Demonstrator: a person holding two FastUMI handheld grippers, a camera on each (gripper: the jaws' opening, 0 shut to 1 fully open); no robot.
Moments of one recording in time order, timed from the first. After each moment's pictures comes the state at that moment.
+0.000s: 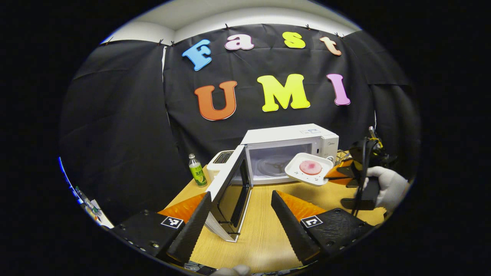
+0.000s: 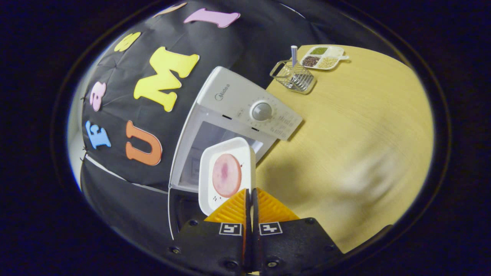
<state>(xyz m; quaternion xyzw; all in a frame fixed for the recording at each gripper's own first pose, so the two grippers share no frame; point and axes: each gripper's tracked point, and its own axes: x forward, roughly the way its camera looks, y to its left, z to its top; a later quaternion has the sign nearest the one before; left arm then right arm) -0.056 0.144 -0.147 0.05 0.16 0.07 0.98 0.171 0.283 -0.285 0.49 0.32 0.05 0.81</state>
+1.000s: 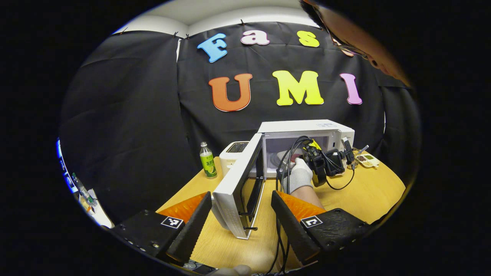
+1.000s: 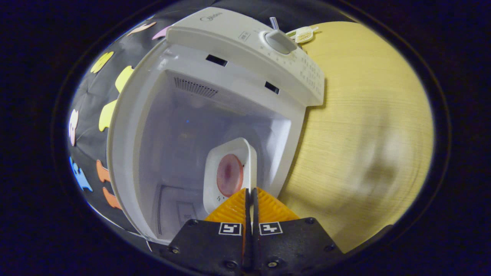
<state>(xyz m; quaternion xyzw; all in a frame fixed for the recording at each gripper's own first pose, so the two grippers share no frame) -0.063 0.196 -0.194 0.03 0.17 0.11 0.98 0.337 0.397 -0.353 0.59 0.21 -0.13 0.77</state>
